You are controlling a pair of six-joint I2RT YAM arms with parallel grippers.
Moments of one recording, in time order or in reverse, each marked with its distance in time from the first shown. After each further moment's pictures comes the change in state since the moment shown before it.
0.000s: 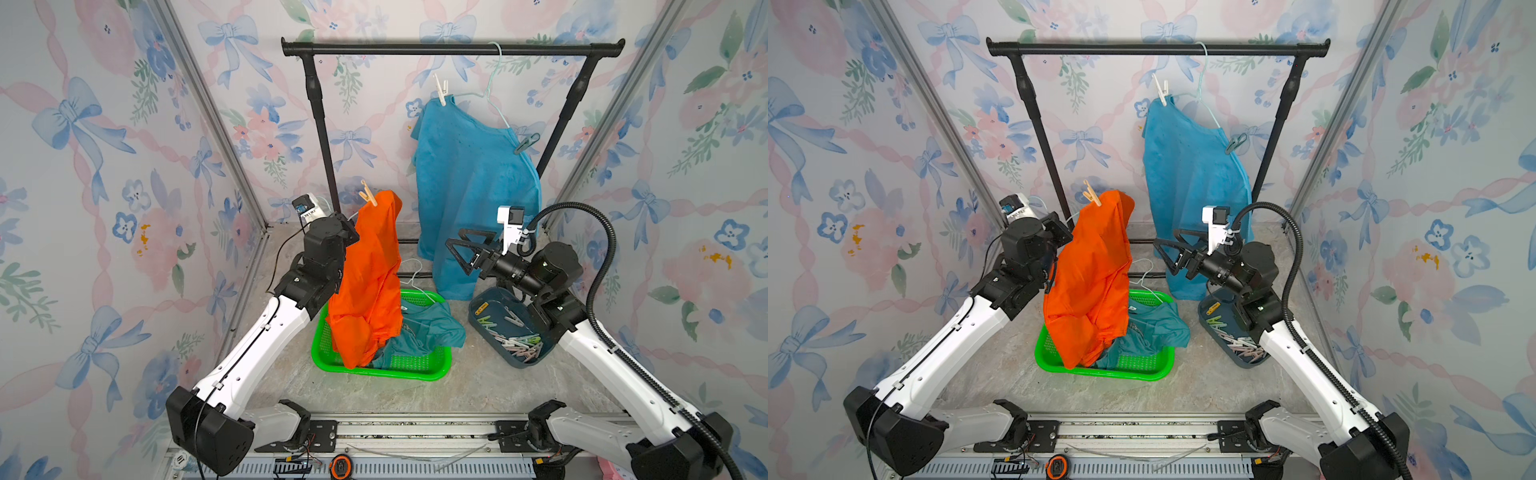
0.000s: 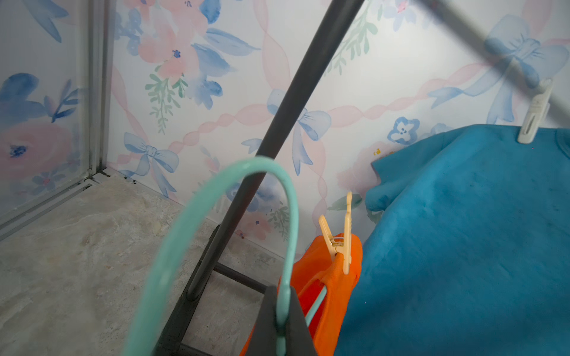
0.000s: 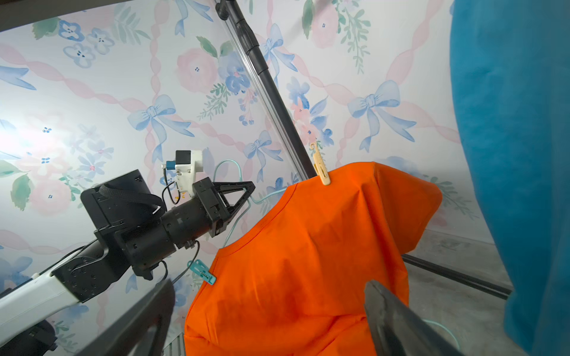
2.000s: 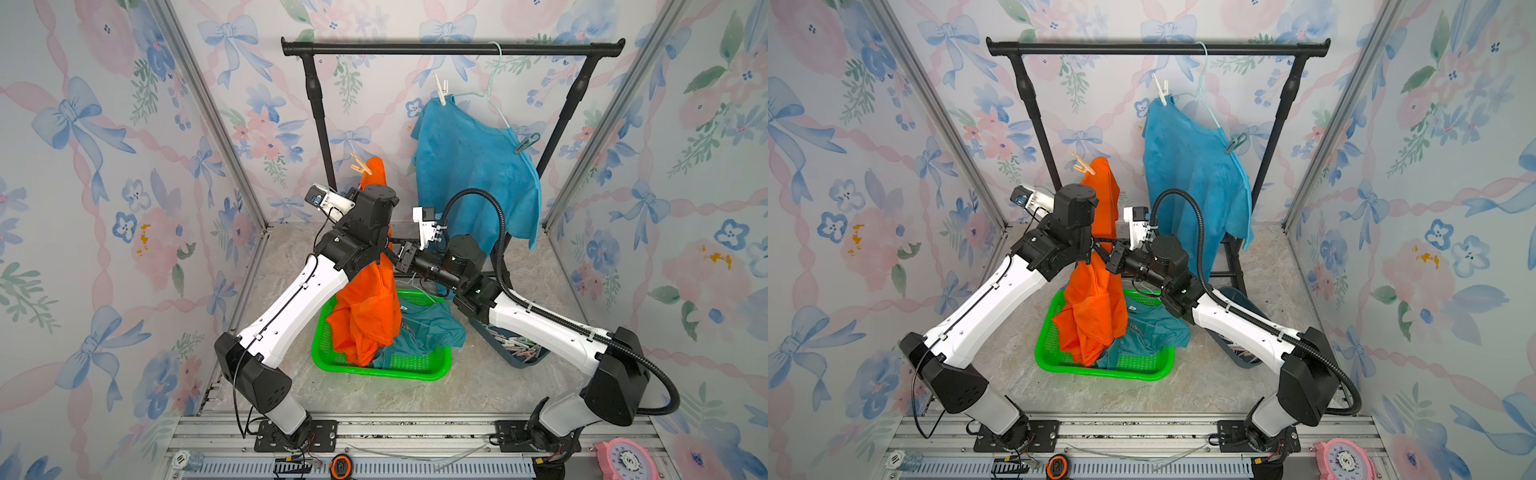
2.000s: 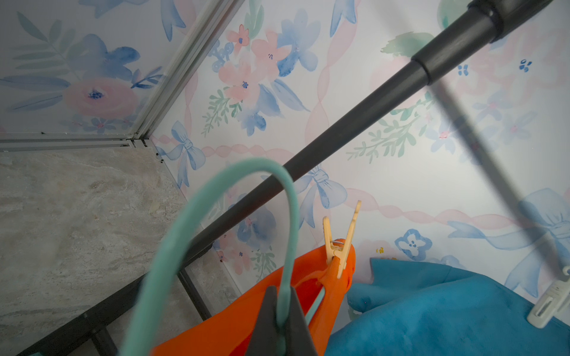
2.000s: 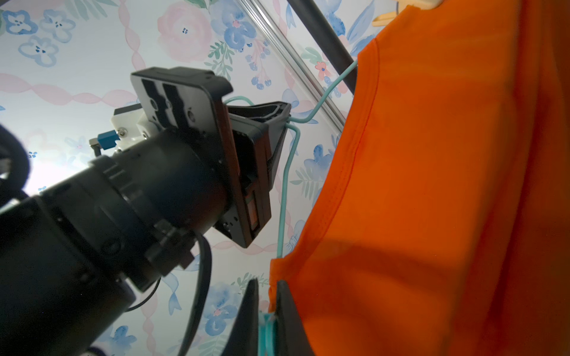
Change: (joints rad) left arm -0.203 0.381 0.555 -0.366 -0.614 -0.602; right arm 0.419 0.440 0.248 0.151 0.297 0.199
